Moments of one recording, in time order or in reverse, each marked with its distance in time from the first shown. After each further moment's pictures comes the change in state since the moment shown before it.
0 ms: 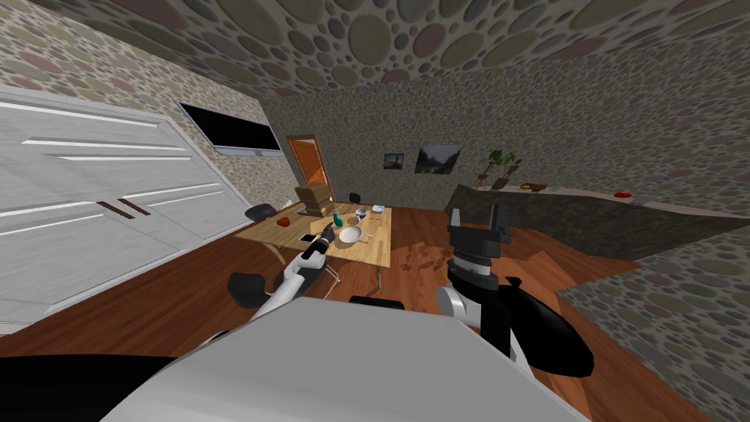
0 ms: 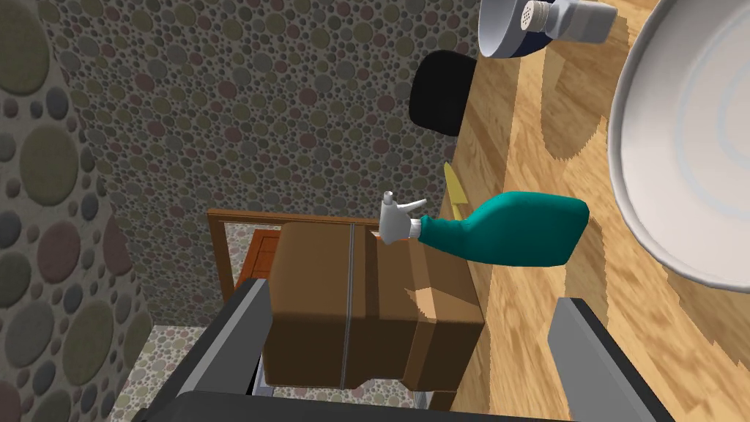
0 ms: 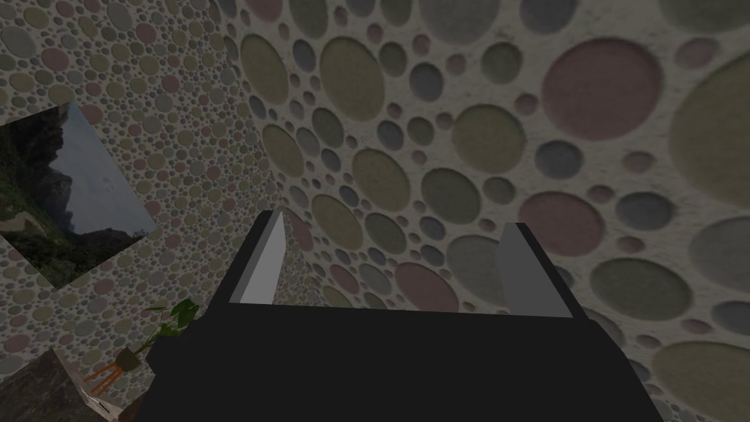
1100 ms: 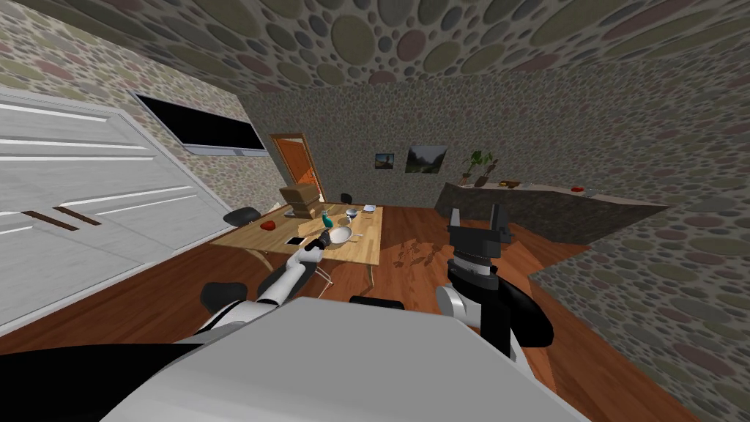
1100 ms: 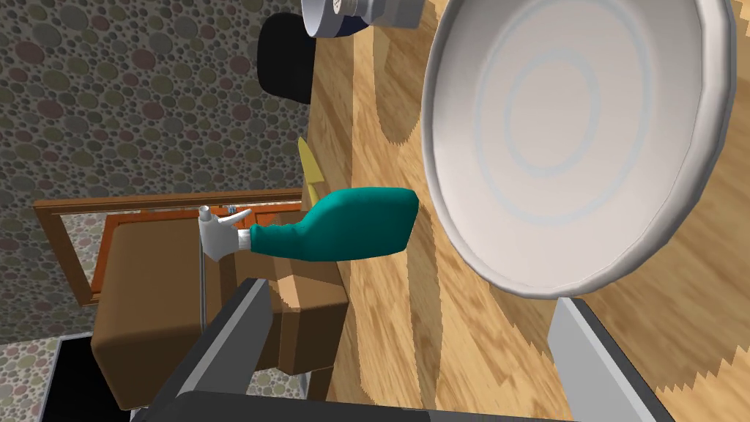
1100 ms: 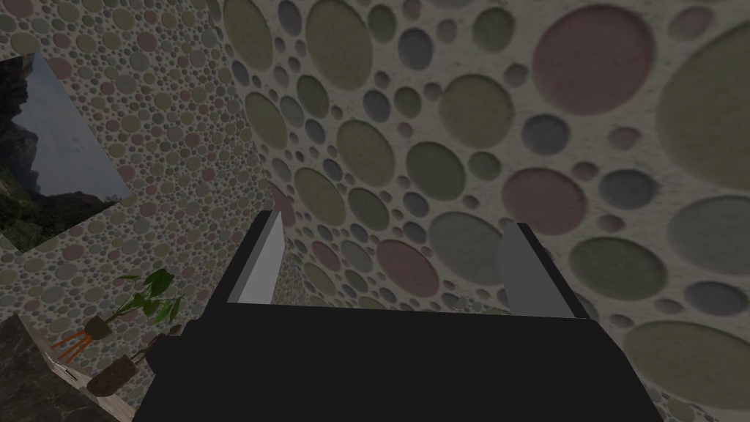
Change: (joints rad) left arm -0.180 0.071 0.001 0.353 0.012 0.178 0.097; right arm 0.000 0.000 0.000 0.000 0.000 0.000 0.000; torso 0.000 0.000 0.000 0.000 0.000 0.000
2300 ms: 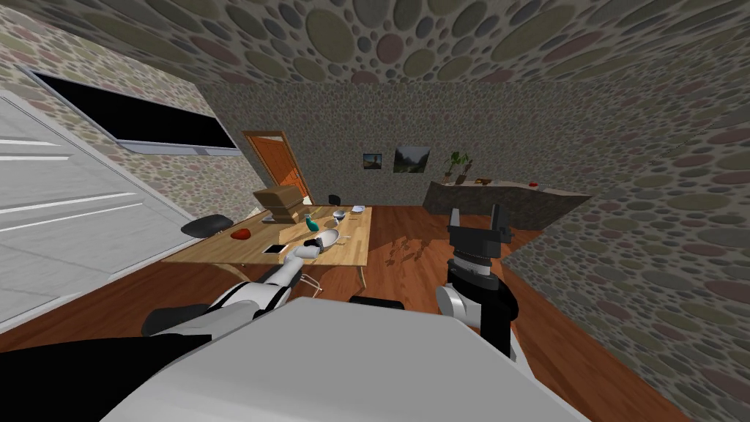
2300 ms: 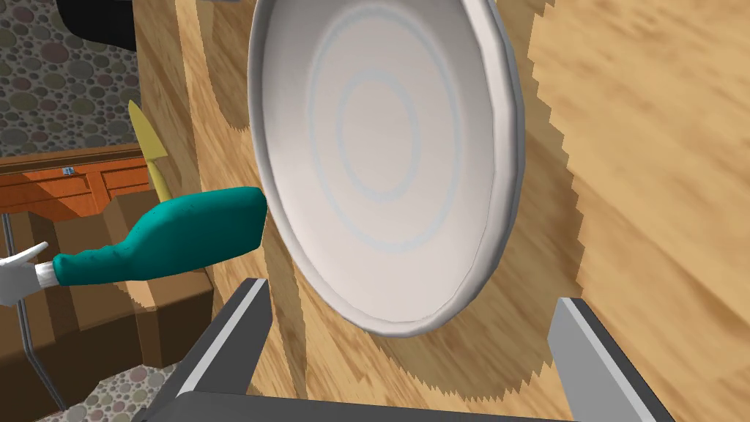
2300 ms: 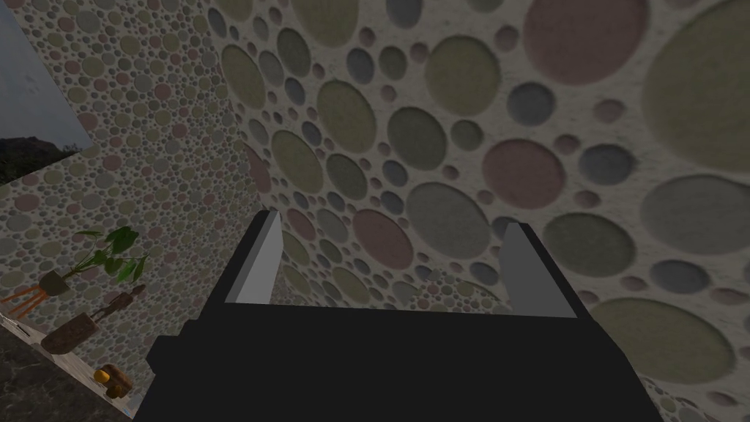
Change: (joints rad) left arm -0.147 0.056 0.014 0.309 -0.017 0.220 0.129; right arm 0.000 0.000 0.000 0.000 0.000 0.000 0.000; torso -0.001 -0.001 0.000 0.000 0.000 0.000
